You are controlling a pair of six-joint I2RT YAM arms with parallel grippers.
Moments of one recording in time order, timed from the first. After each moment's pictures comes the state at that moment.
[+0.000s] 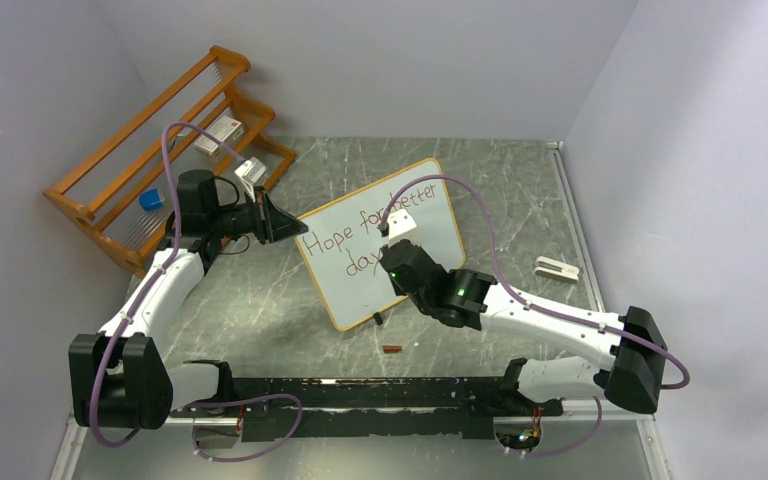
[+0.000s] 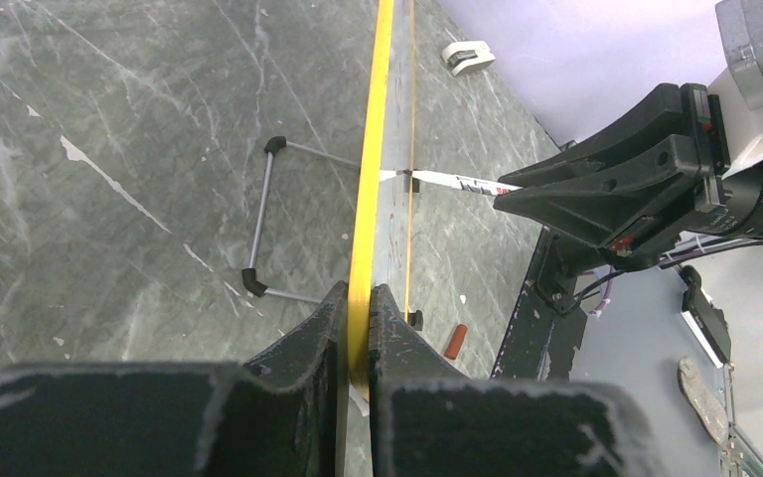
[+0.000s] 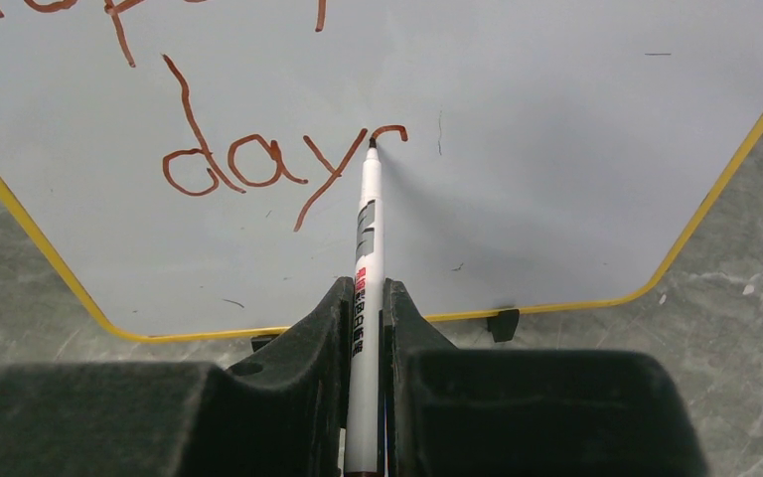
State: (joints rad) left arm -0.06 1.22 0.82 -0.06 1.05 -0.22; right arm 1.08 1.22 0.92 -0.38 0.57 0.28
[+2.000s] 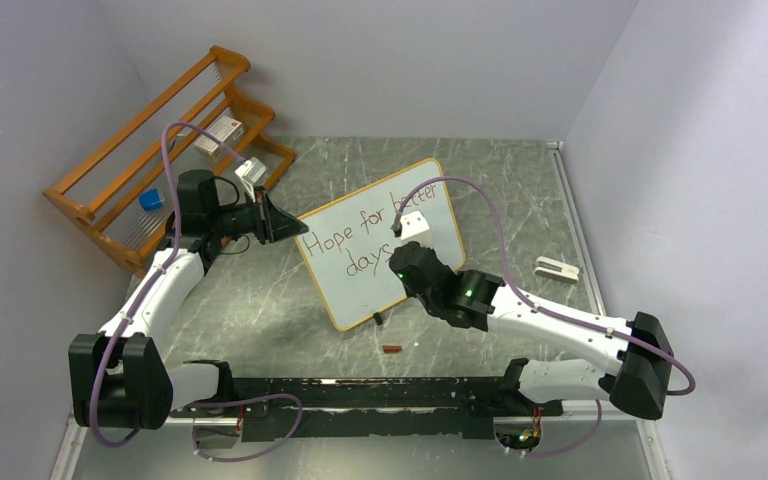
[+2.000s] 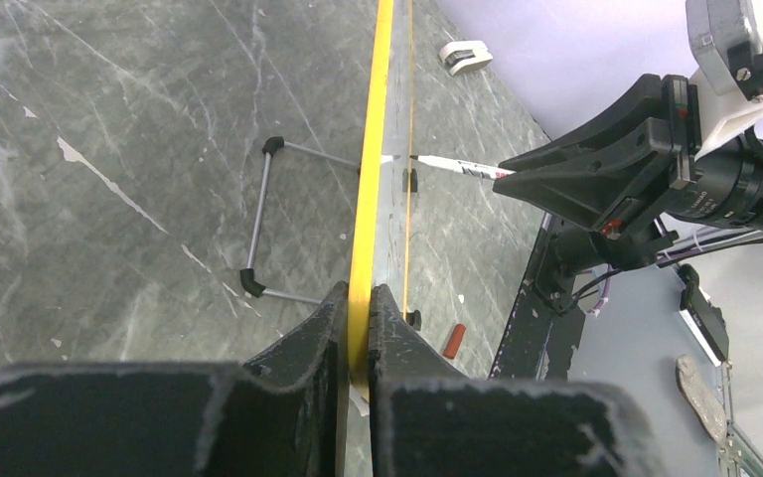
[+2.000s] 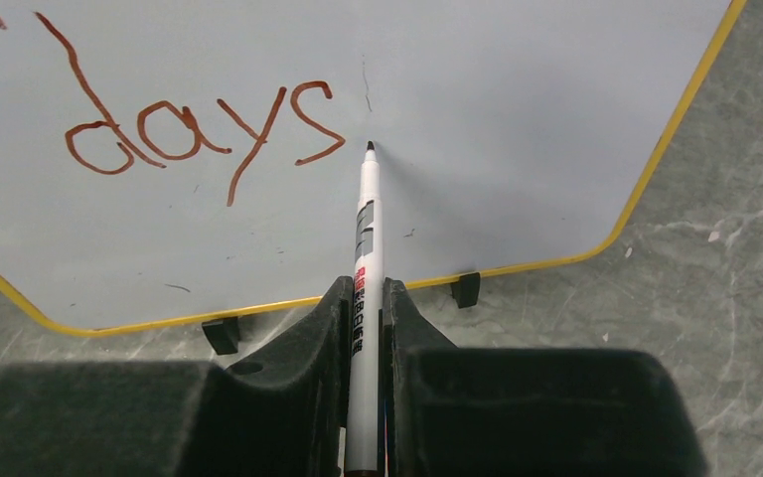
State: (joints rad) left arm -0.06 1.22 0.82 -0.06 1.05 -0.22; right arm 1.06 1.18 0.89 -0.45 0.62 0.33
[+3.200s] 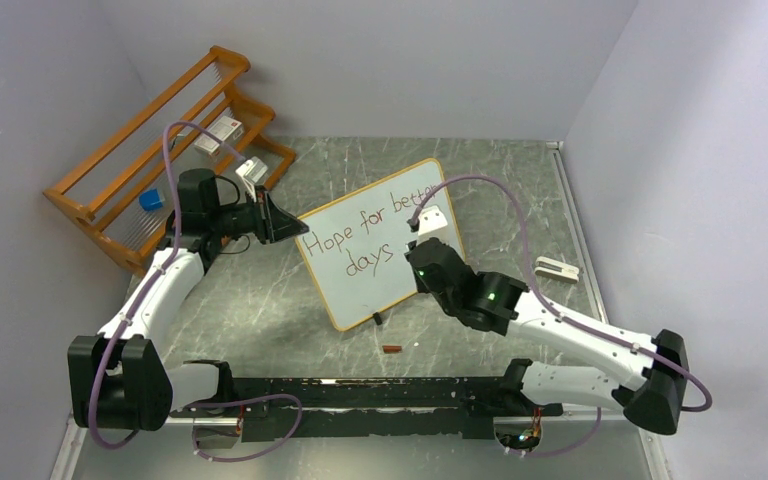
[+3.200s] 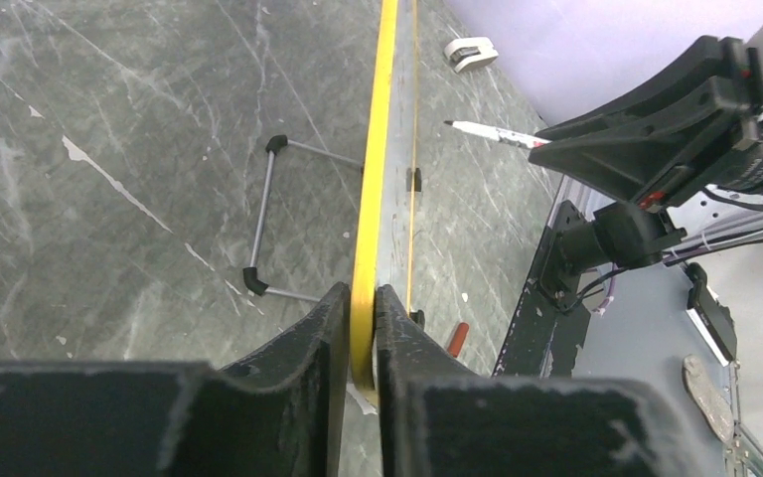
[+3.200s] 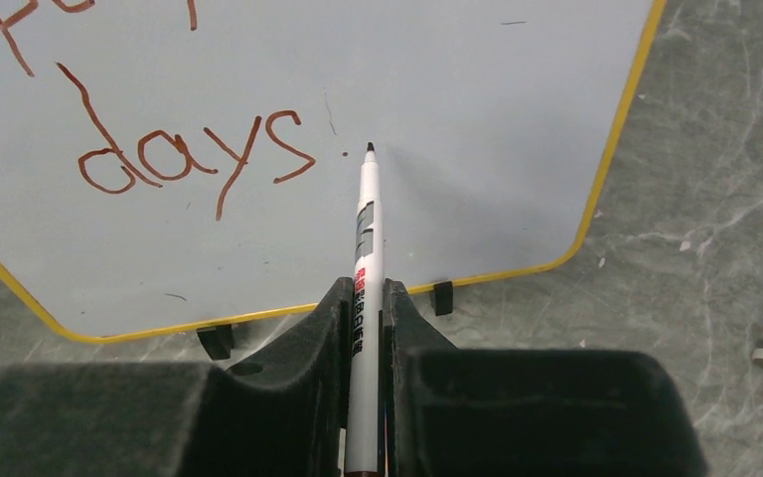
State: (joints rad) left arm -0.07 1.21 0.83 -0.08 1.04 -0.21; right arm 1.02 1.07 0.87 -0.46 0.60 0.30
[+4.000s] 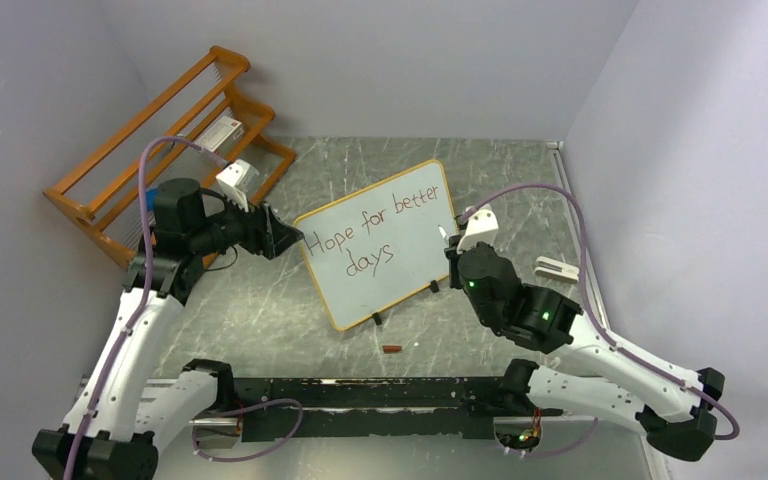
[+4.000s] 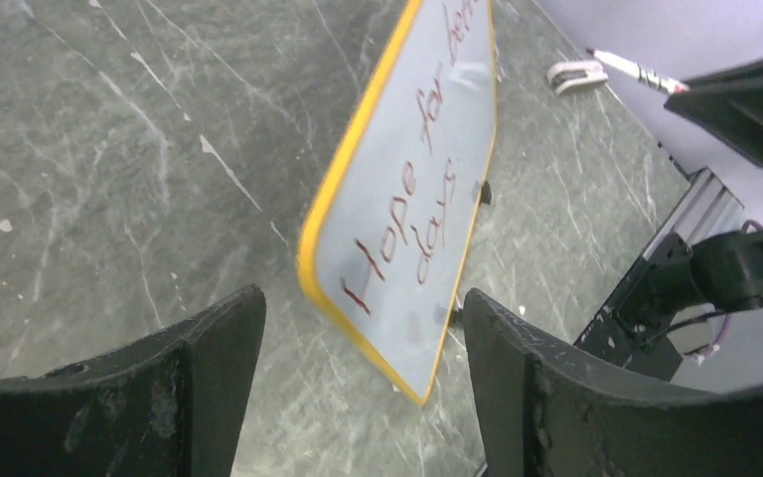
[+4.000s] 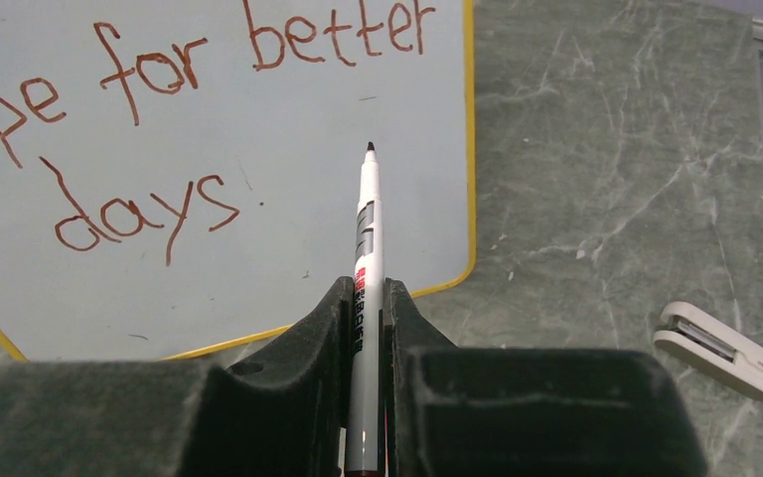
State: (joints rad) left arm -0.14 0.93 0.97 -0.43 0.68 -0.13; right arm 1.02 0.81 0.87 -0.52 0.75 0.25
